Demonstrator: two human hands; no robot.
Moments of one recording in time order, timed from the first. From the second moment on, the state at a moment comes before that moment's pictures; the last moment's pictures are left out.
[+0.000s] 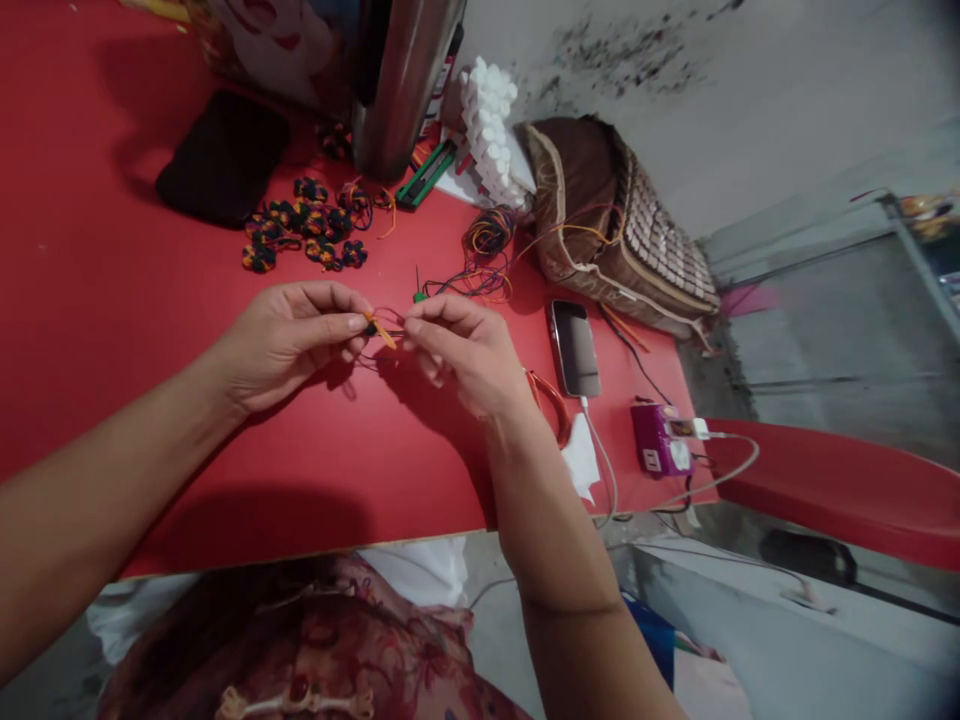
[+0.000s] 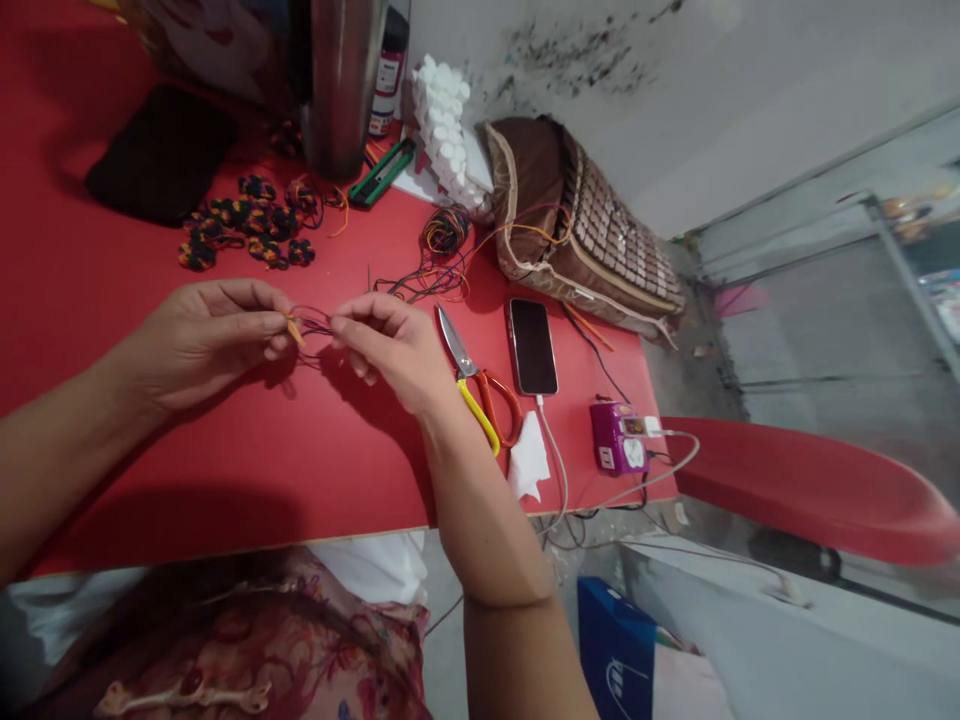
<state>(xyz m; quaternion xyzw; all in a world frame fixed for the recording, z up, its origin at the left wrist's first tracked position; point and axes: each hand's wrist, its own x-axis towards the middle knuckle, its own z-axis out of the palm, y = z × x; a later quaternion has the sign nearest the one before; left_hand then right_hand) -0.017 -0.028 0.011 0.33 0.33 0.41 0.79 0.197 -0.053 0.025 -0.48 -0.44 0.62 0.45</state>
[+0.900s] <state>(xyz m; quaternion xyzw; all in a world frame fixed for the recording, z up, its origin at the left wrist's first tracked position) -0.032 -0.020 0.003 0.36 0.21 0.36 0.83 0.179 -0.069 0.041 -0.53 -0.43 0.67 0.29</state>
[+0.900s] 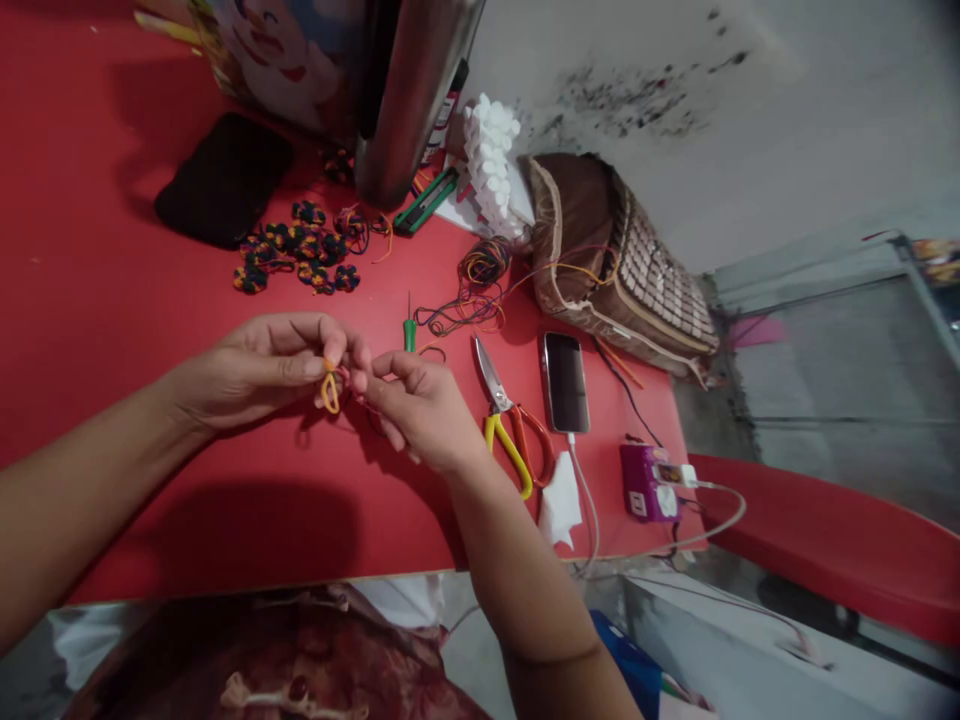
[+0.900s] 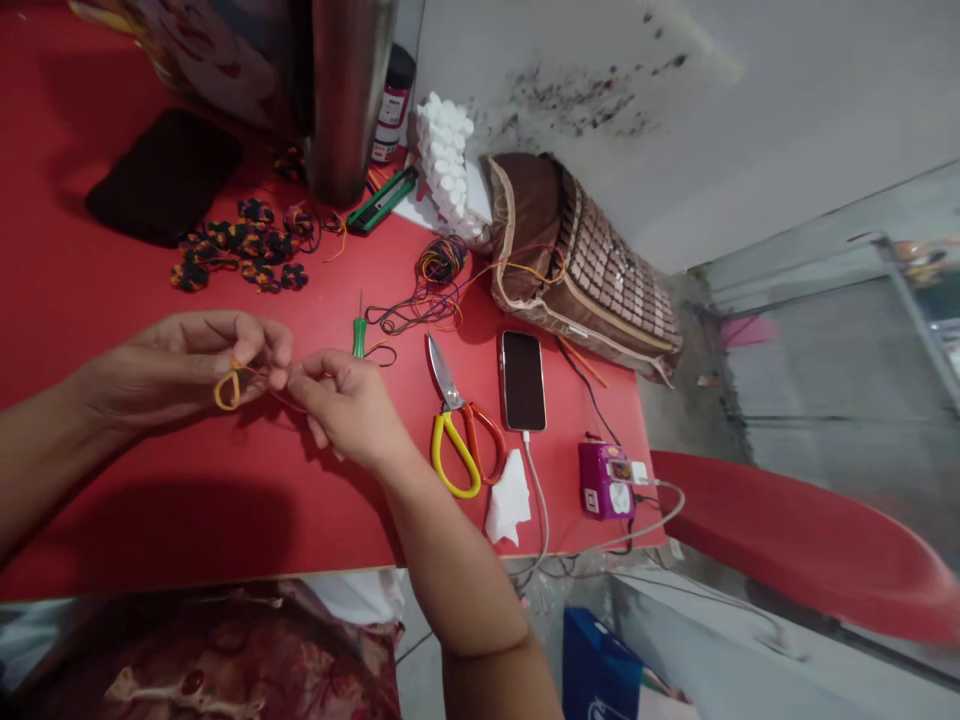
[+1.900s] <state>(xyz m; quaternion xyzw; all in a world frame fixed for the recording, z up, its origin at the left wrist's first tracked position) -0.007 -0.036 0.009 0.35 0.39 0.36 0.77 0.185 -0.055 0.017 -0.49 -0.50 0.55 0.46</state>
